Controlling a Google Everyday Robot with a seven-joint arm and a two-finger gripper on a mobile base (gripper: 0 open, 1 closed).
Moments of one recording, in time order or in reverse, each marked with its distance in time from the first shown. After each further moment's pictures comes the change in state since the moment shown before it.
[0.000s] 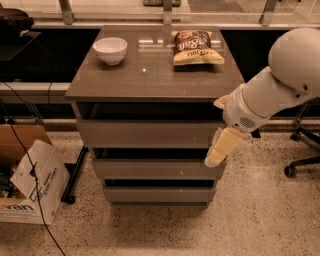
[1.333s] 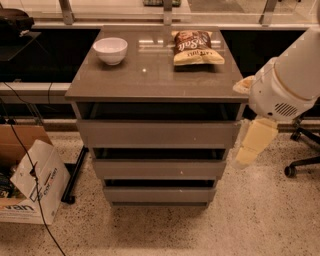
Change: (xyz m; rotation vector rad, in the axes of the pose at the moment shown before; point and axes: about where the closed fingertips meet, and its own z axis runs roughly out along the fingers) arm -0.007 0.036 -0.101 0.052 0.108 -0.073
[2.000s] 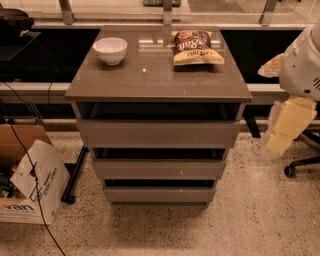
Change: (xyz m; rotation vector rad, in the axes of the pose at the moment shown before) arm 0.016 -0.005 -0.057 0.008 0.093 0.013
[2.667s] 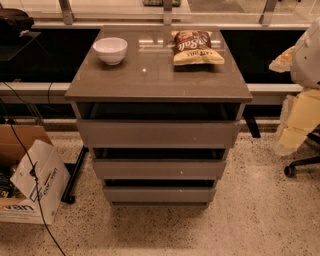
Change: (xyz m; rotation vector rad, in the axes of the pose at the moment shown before) arm 0.014 -0.005 -0.016 0.006 0.060 0.015
